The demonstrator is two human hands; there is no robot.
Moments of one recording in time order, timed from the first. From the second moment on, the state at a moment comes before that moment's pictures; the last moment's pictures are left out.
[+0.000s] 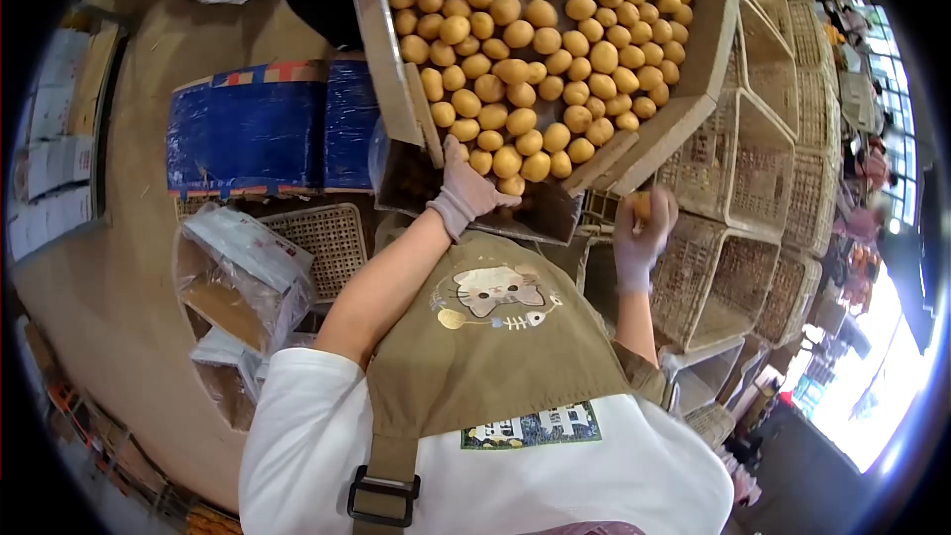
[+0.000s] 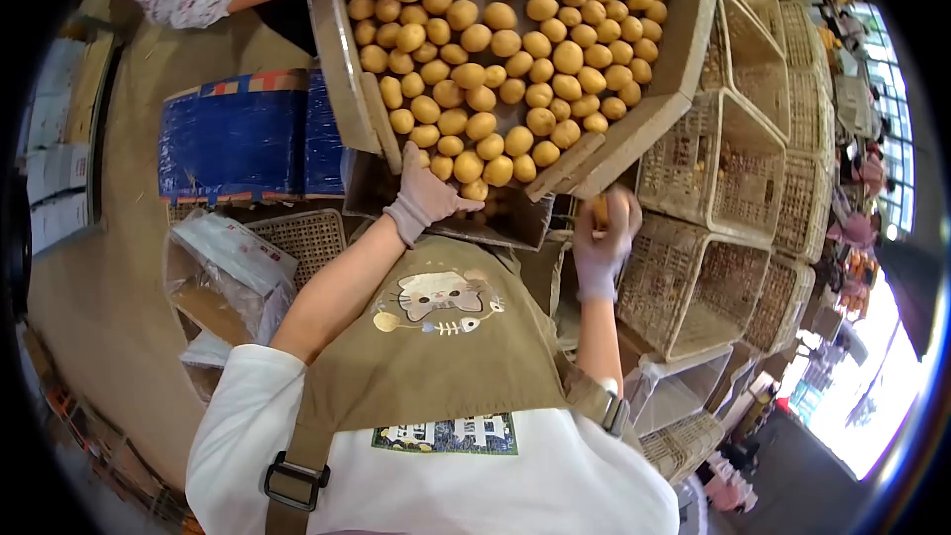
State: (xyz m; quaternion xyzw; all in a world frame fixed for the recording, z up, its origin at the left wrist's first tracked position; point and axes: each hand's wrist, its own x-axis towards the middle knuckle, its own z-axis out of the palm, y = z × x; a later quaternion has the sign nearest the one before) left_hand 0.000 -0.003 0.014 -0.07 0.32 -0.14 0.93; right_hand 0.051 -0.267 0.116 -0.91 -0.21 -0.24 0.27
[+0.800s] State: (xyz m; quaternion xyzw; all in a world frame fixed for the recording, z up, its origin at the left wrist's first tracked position) left_hand -0.007 -0.010 0.011 0.03 0.29 -0.12 0.95; right_hand 0.130 -0.187 0.085 -0.97 -0.26 -0.01 0.01
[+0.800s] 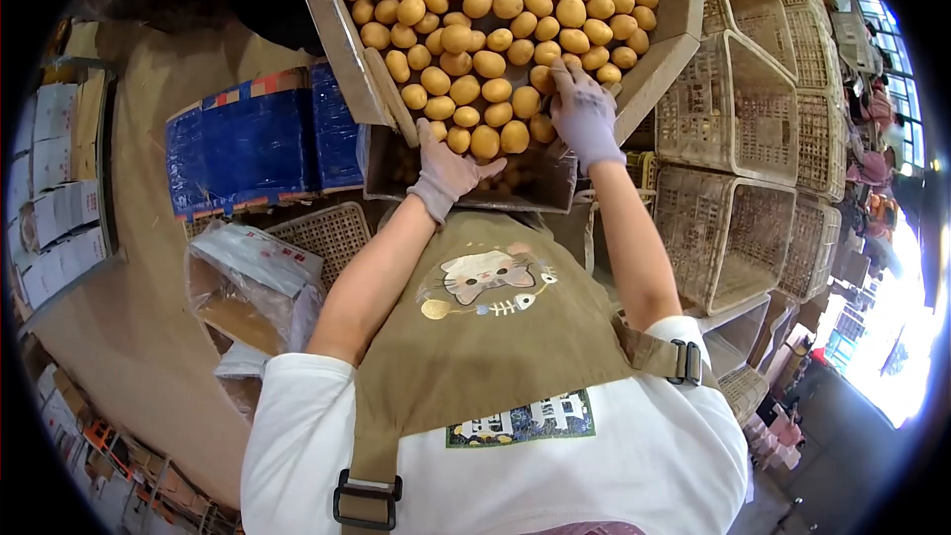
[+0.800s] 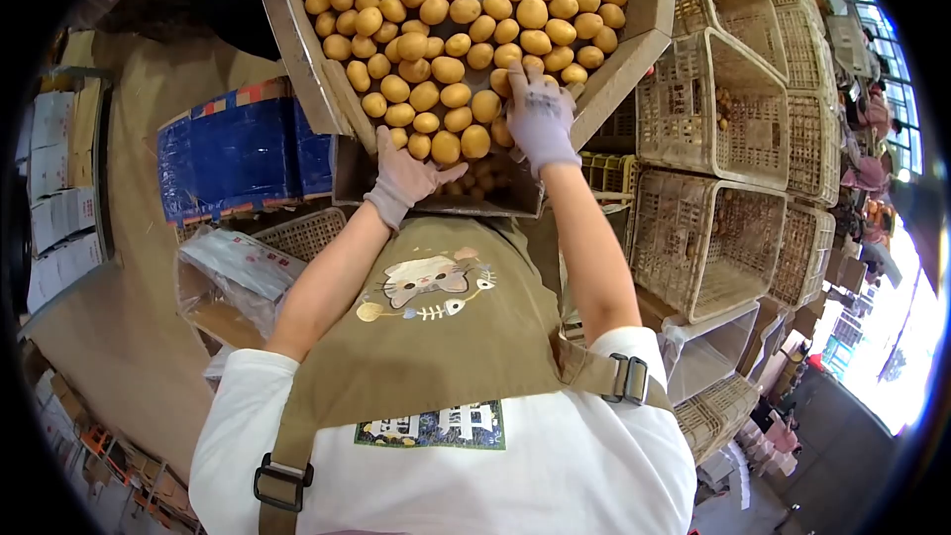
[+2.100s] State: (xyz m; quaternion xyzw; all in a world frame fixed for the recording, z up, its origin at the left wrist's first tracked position) left_hand 0.002 -0.006 0.013 -0.05 0.28 -0.12 0.95; right_hand 0.061 -0.173 0.137 -0.50 0.10 0.27 0.82
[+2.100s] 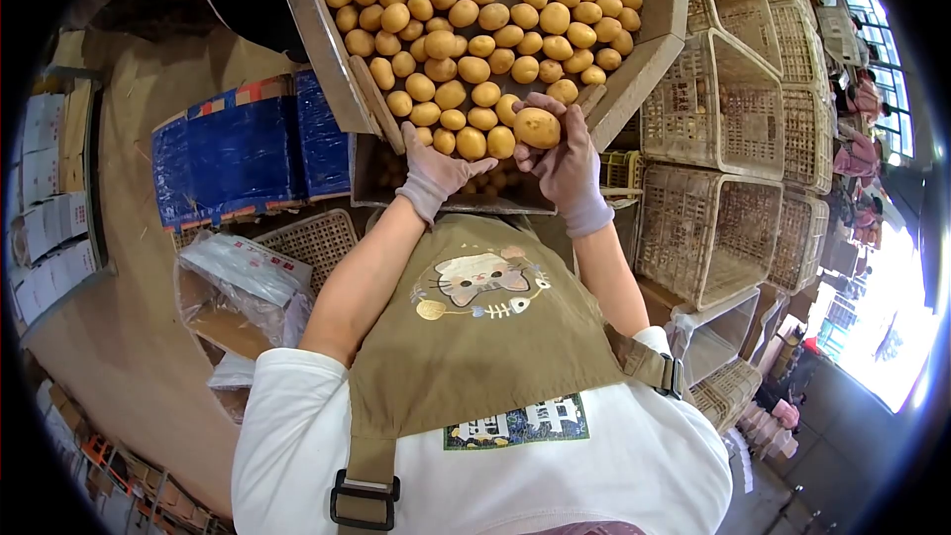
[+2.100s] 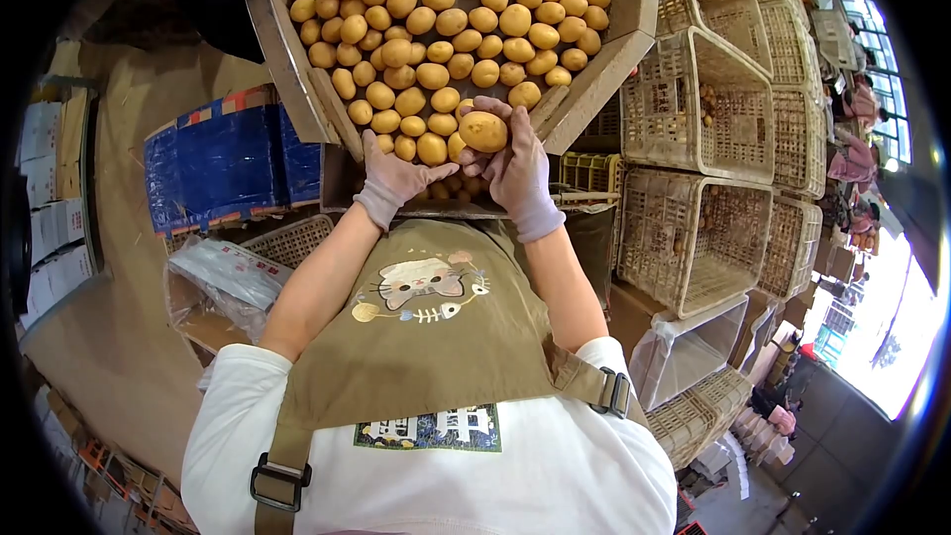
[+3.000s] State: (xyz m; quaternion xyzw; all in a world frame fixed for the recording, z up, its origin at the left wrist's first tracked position) left_hand -0.023 0.002 -0.021 0.28 0.38 -0.15 0.87; right_hand 0.104 -0.151 0.078 -0.96 -0.23 0.13 0.06
